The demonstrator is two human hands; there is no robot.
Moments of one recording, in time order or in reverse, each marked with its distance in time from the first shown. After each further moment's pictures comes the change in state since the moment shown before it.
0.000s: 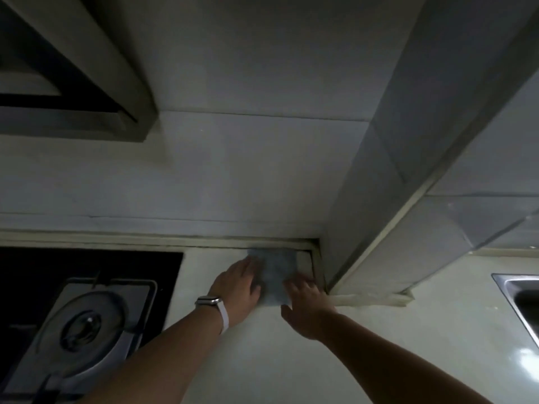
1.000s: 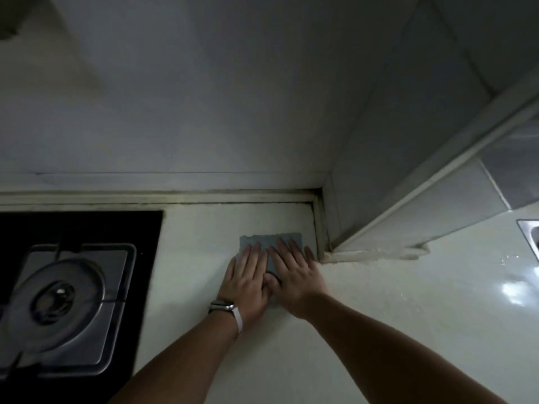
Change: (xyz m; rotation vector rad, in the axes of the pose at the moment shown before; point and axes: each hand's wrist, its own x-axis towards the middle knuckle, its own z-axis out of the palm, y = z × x) left_hand -0.022 0.018 0.097 0.114 -0.068 -0.023; right_hand 0.030 0.018 0.092 -0.084 0.055 -0.069
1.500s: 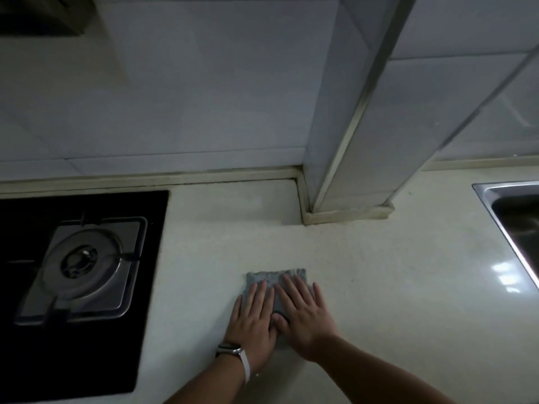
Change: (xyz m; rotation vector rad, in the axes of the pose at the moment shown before) left_hand -0.161 0.057 0.038 0.069 -0.142 0.038; right_hand -0.168 -0.021 0.064 0.050 -0.036 0.004
